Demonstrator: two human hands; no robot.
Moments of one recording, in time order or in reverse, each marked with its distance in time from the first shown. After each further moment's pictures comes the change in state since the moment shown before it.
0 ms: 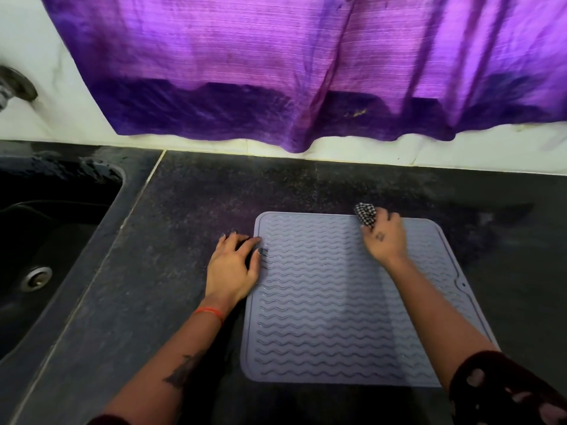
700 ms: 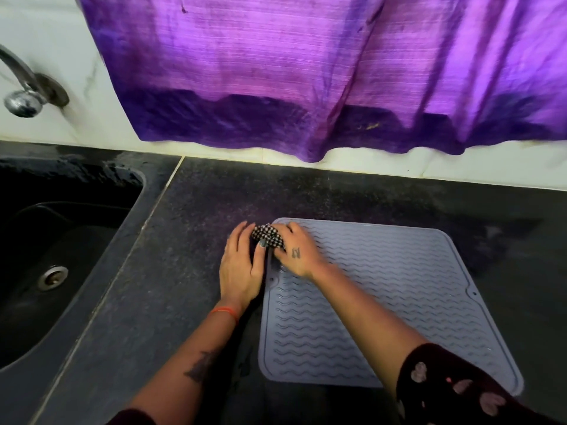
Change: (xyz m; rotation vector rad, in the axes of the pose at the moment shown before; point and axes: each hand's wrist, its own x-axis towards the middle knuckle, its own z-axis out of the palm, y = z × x) left_hand -0.002 0.001 -0.011 -0.321 0.174 -0.121; right_hand -0.057 -0.134 0.067 0.073 -0.309 -0.571
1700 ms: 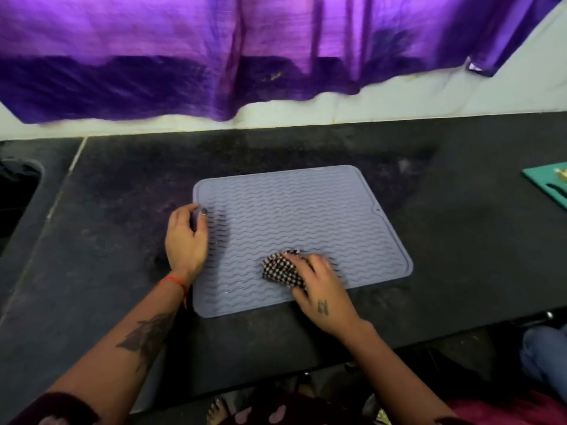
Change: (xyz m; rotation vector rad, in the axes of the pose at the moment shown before) left_hand -0.033 0.038 0.015 -0.054 -0.010 -0.093; right_hand -0.242 0.061 -0.002 -0.007 0.259 0.113
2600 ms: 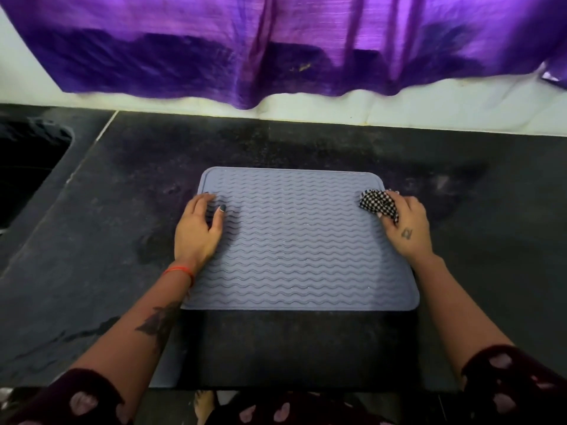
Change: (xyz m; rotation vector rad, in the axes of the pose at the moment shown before) left_hand -0.011 0.010 0.023 0.185 -0.055 0.033; right_hand 0.103 0.179 -0.090 -0.089 0.173 0.178
